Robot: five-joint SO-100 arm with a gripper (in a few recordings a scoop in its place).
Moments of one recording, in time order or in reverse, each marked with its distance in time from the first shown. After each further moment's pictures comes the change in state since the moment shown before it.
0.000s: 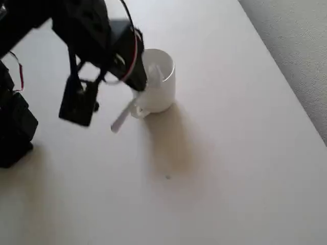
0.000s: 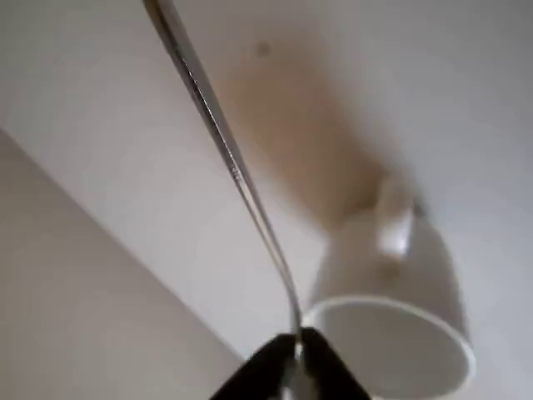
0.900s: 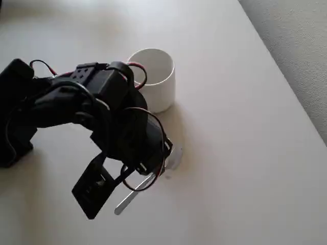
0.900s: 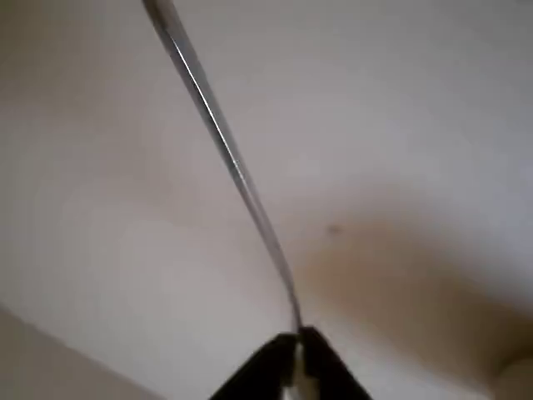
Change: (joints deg) arm 20.8 -35.2 -27.4 0.0 1.0
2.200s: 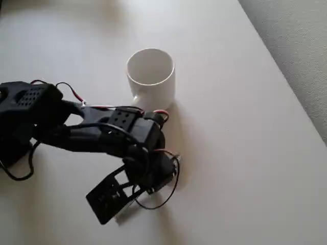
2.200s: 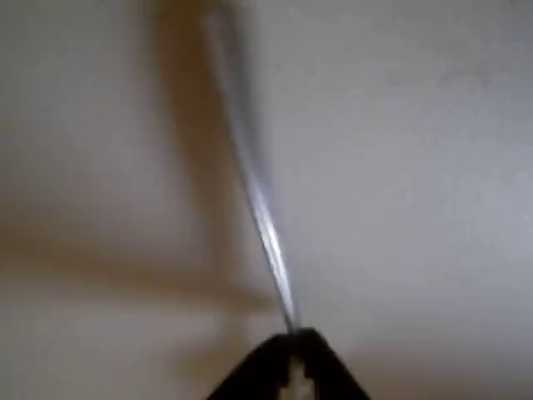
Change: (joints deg) arm 0.0 -19.2 -3.3 -1.0 5.2
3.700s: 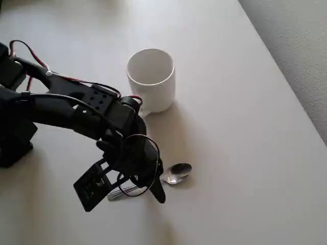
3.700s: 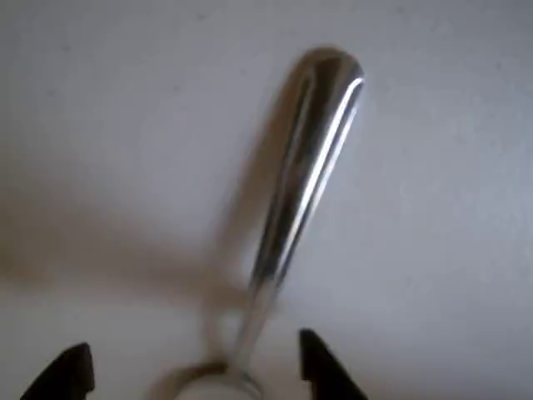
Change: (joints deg) arm -1.8 32.3 56.8 -28.6 4.3
